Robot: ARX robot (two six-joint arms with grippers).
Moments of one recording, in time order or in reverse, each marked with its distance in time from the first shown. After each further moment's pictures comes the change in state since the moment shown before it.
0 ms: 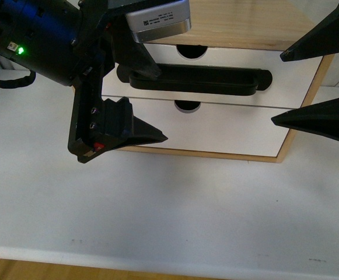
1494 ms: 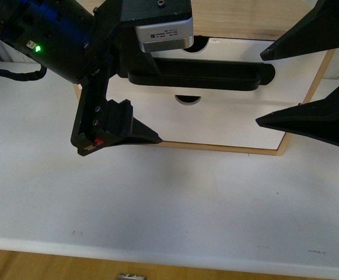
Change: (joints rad) left arm -0.005 0.098 0.105 -0.133 -0.017 0.097; right arm 0.026 0.053 0.018 -0.005 -0.085 -0.044
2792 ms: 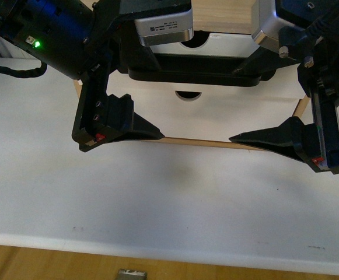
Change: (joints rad) left arm 0.005 0.005 -0.004 0.012 0.018 -0.011; right arm 0.063 0.130 -0.002 0.132 0.078 -0.097
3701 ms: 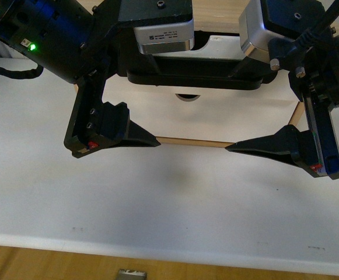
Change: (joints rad) left arm -0.015 -0.010 -0.002 -0.069 -0.019 0.054; right arm 0.014 0.018 0.038 -0.114 0.002 -0.079
